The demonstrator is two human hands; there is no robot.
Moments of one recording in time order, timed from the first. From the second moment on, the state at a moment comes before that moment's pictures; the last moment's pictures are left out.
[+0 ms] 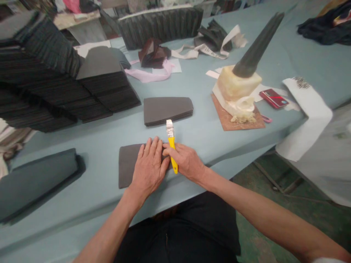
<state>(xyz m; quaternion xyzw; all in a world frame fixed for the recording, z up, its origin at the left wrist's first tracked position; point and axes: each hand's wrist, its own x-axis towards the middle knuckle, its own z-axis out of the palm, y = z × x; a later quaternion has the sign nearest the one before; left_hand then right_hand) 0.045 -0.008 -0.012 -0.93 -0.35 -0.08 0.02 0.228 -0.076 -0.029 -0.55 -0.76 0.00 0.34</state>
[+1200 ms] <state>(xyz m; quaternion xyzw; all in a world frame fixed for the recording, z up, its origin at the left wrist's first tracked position) -0.155 0.021 -0.003 -0.78 -0.54 -0.32 0.04 0.235 -0.084 -0.036 -0.54 -0.74 -0.13 0.38</state>
